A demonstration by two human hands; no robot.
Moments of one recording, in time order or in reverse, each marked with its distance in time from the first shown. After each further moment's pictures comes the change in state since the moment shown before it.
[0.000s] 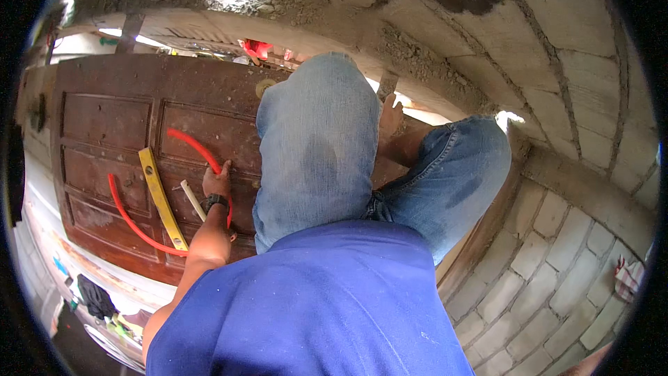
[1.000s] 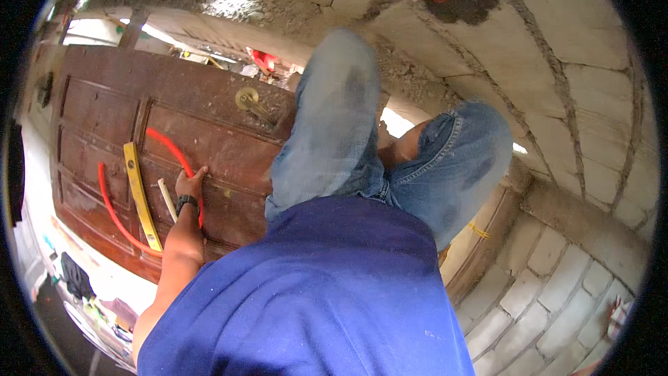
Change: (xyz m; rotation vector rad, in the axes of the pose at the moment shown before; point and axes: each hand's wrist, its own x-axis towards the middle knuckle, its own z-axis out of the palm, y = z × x) left_hand 0.001 -0.002 0.004 -0.062 0.134 -0.021; right_hand -0.013 0.077 0.063 -0.209 -0.292 0.158
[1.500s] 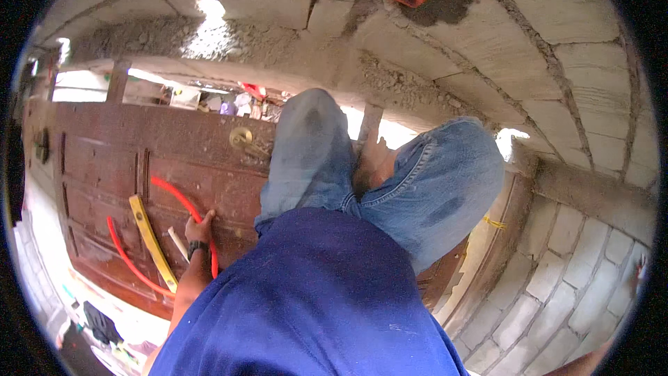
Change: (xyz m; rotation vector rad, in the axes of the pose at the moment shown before) left_hand -0.006 0.008 -0.003 0.033 -0.072 0.012; right_hand 0.042 -0.022 0.048 -0.164 -0.005 0.225
